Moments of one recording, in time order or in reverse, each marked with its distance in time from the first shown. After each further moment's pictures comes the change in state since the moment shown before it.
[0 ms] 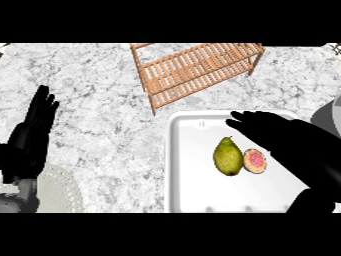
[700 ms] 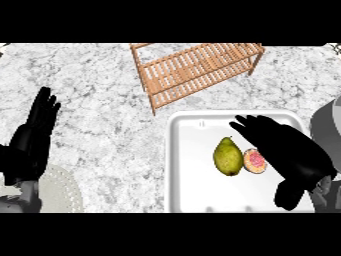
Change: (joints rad) left arm 0.014 -0.051 0.030 -0.021 -0.057 -0.036 0.023; right arm 0.121 0.082 0.059 0.169 0.407 -0.040 -0.169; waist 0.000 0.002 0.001
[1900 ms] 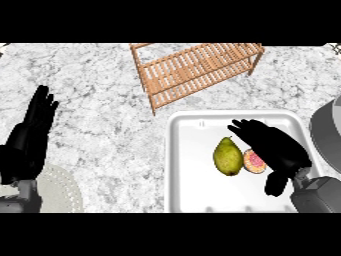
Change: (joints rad) left arm -0.002 -0.084 0.095 -0.018 -0.085 -0.102 0.029; right arm 0.097 0.177 -0.110 0.289 0.334 -0.105 -0.385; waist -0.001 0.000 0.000
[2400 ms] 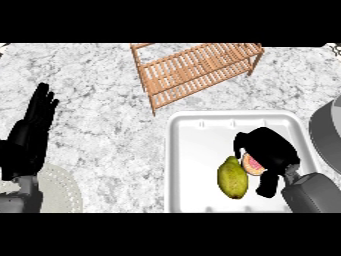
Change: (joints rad) left arm -0.024 -0.020 0.029 0.023 -0.024 -0.025 0.006; right arm -0.027 0.037 0.019 0.101 0.122 -0.028 -0.097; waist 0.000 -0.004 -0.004
